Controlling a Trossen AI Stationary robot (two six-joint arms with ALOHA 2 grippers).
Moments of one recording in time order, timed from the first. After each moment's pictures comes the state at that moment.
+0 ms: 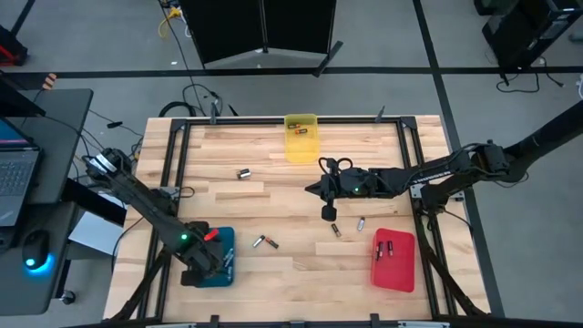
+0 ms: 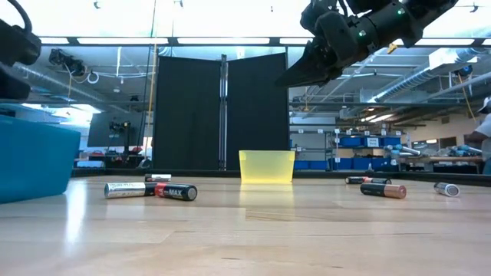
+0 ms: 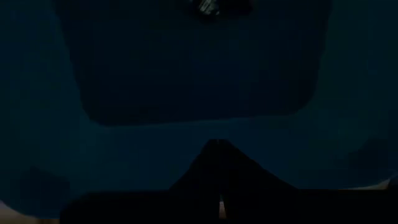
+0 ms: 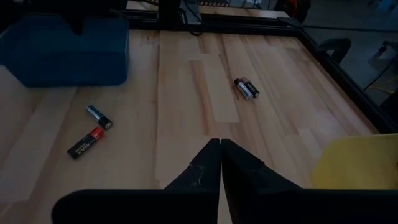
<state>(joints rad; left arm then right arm) -0.74 1.43 0.86 -0.94 0.13 -0.76 0.04 1.41 0.74 0.21 0.19 0.00</state>
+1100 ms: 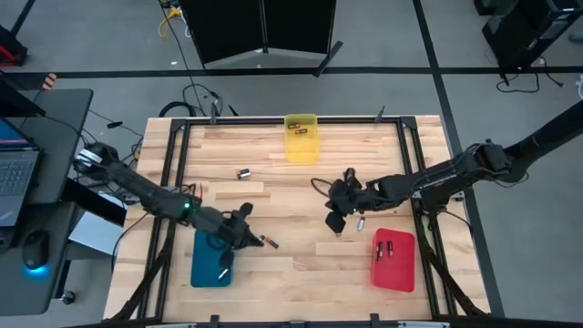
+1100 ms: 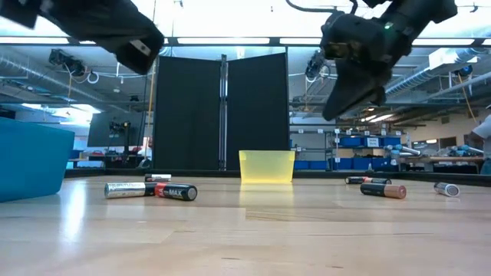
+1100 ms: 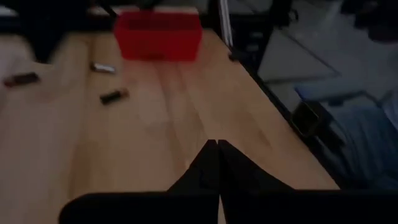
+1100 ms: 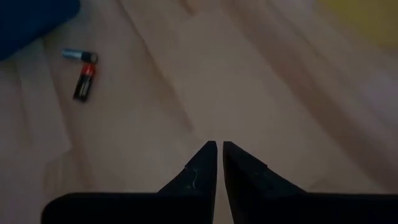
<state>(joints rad) -0.43 1.23 0.54 0.32 -0.10 -0.16 0.18 1.39 0.83 -0.37 0.27 0.69</state>
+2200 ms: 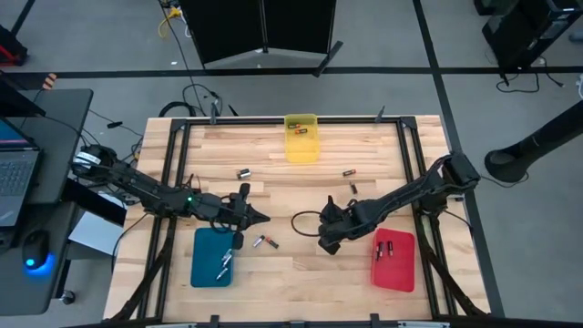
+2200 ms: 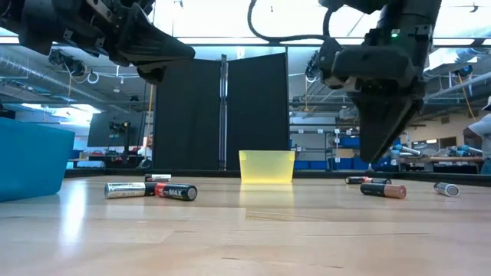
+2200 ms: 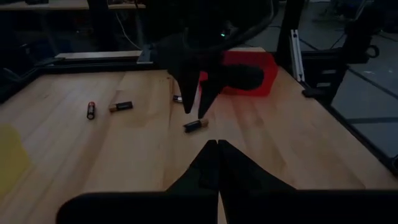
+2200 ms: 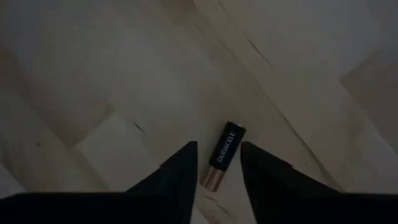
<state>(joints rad) -0.30 1.23 0.43 0.58 -0.23 -0.07 0.33 1.74 1.11 -0.77 0.21 1.04</state>
